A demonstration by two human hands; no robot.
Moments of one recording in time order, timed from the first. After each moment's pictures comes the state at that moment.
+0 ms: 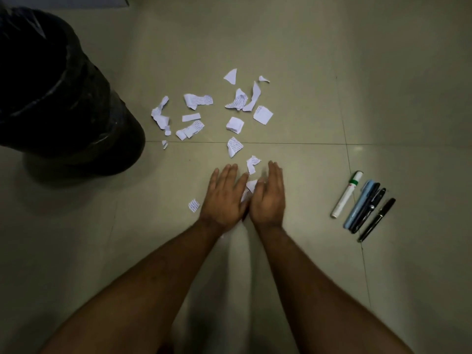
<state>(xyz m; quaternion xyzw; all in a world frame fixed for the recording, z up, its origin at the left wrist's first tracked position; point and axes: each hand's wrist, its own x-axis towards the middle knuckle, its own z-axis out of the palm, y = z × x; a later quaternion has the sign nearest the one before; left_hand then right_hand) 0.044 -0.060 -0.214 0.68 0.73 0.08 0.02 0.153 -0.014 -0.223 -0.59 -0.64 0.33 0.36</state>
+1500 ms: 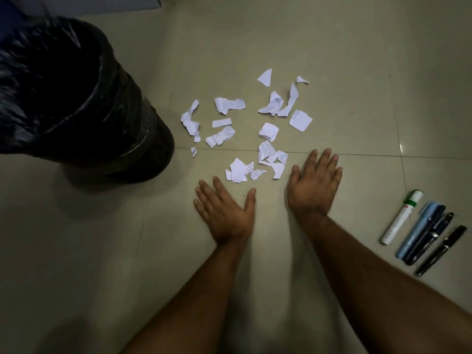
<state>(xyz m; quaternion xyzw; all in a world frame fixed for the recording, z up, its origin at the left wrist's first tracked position) 0.024 -0.066 -0.238 0.28 0.95 0.11 0.00 0.137 0.065 -0.244 -0.65 -0.74 0.07 0.11</state>
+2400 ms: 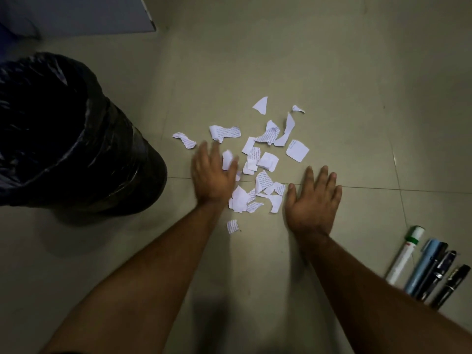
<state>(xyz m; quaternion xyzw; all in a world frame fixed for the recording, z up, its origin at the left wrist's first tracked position) -0.086 0.058 -0.233 0.42 0.87 0.24 -0.07 0.126 0.097 -0.244 -0.65 -0.75 0.05 0.10</state>
